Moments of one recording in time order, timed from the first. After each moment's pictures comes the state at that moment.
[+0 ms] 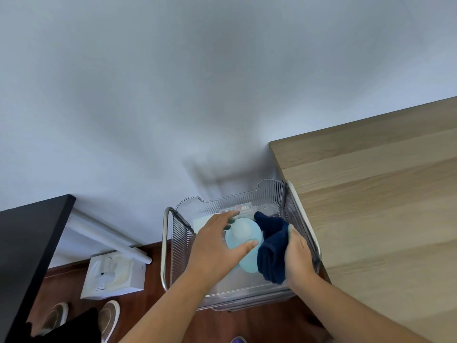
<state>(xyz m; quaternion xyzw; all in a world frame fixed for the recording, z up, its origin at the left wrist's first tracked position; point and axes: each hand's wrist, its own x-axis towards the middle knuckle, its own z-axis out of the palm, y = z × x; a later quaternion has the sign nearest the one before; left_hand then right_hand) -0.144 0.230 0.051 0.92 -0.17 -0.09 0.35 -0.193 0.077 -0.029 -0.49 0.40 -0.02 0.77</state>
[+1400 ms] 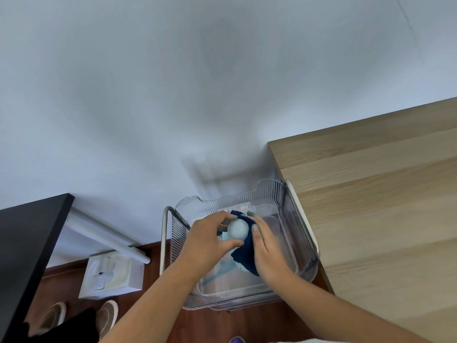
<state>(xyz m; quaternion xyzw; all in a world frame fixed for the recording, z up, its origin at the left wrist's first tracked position) -0.124 0.241 0.053 0.91 -0.21 -0.12 0.34 -0.190 0.109 0.003 -0.67 0.15 -0.03 0.72</state>
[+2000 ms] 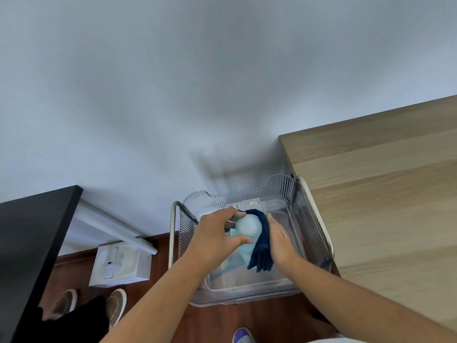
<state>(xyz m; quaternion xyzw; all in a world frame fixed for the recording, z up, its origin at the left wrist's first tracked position) -0.117 0.245 0.050 0.90 -0.18 -0.14 0.37 -0.159 0.102 -0.026 -0.59 0.22 0.05 0.77</state>
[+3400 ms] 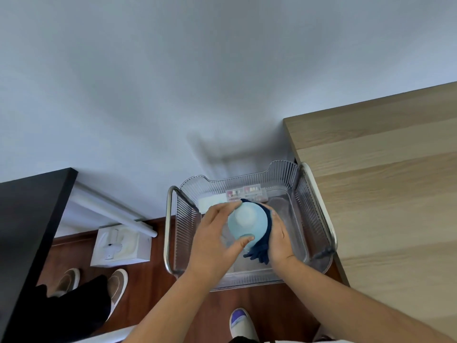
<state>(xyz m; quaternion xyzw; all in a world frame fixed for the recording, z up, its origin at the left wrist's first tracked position) -0.147 0.251 0.019 0.90 -0.19 -0.03 0.39 -0.161 0.117 -0.051 -0.53 0.28 -0.02 0.80</state>
